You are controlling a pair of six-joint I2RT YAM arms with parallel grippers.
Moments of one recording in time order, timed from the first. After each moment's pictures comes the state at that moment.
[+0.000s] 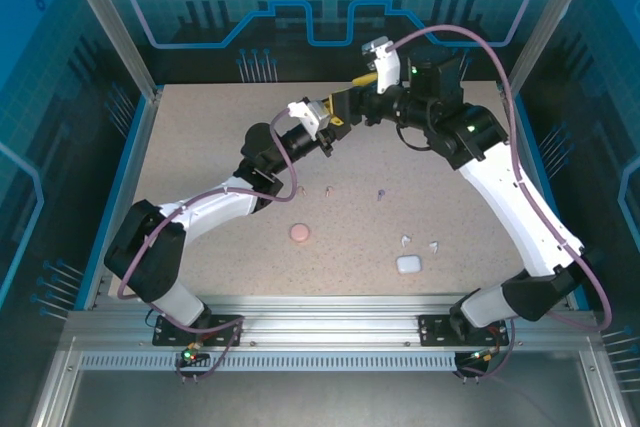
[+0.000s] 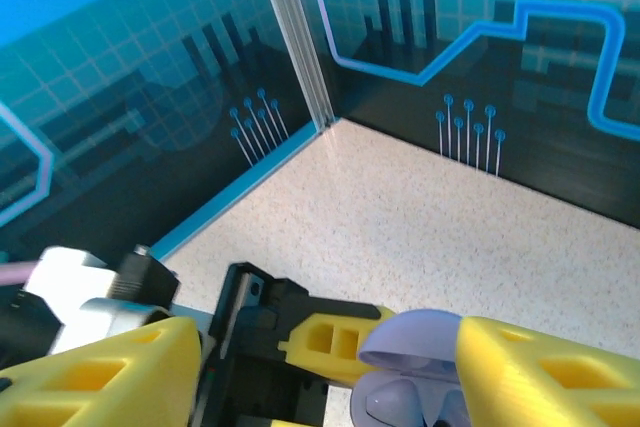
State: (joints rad) left arm -0.57 1.60 1.03 0.91 0.37 0.07; right arm 0.54 1.45 1.79 -0.65 -0.29 0.18
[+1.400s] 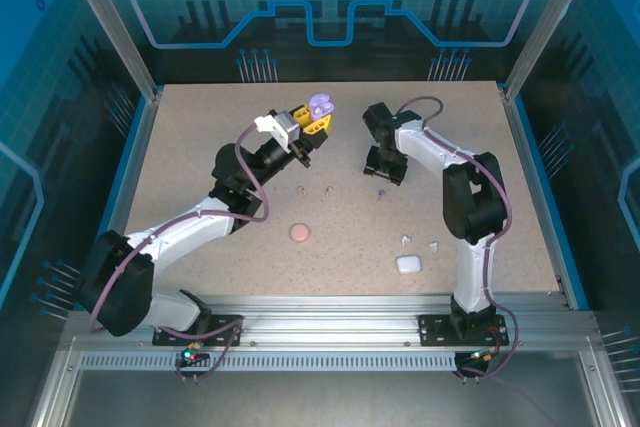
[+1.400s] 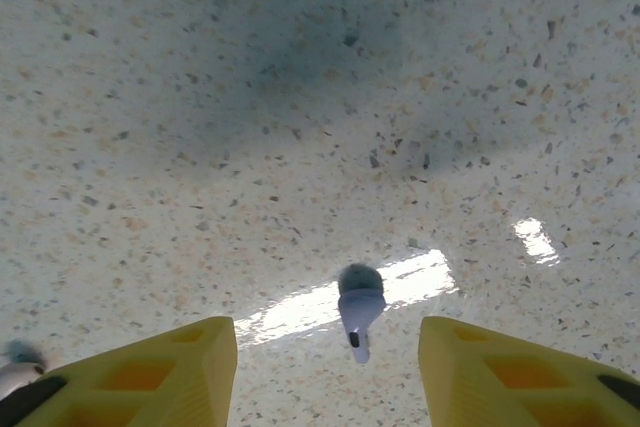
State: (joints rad) left arm -0.54 1.37 0.83 0.96 0.31 0.01; right arm 0.39 2.04 1.61 -1.01 0.06 0.80
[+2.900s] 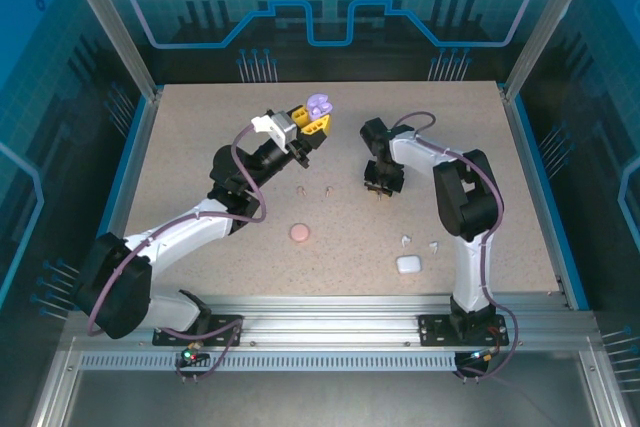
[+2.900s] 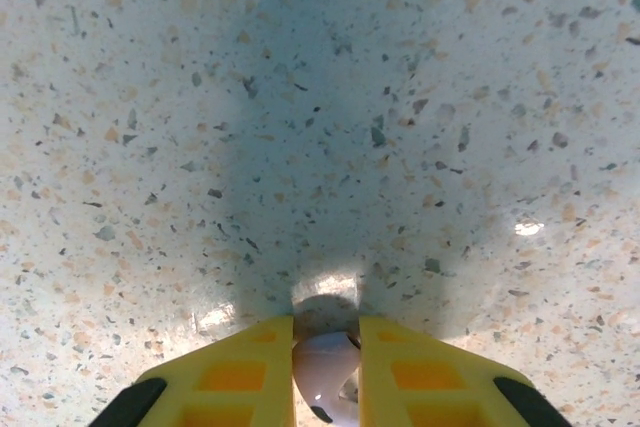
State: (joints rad) left arm -0.54 1.36 0.82 0.97 0.31 -0.01; right arm 0.40 2.08 1.50 -0.91 0.03 0.78
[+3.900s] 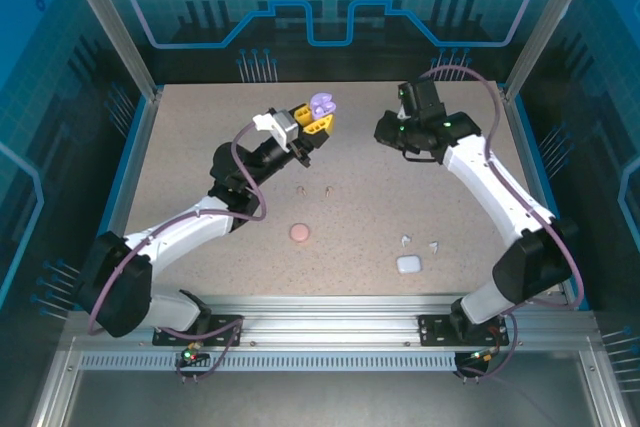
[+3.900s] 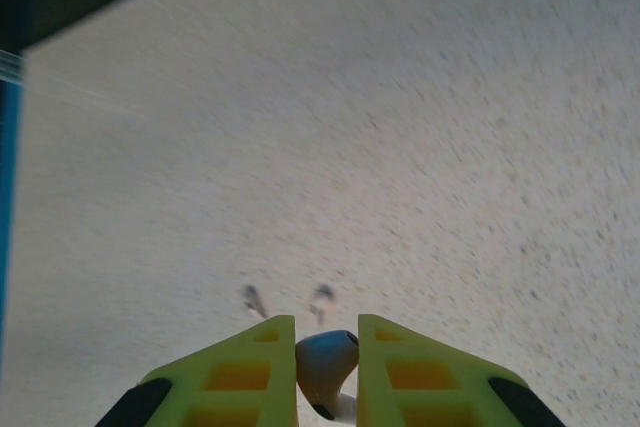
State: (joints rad) left arm -0.55 1.37 0.86 0.97 0.36 -0.01; right arm 0.39 1.53 1.52 -0.77 -0.07 0.64
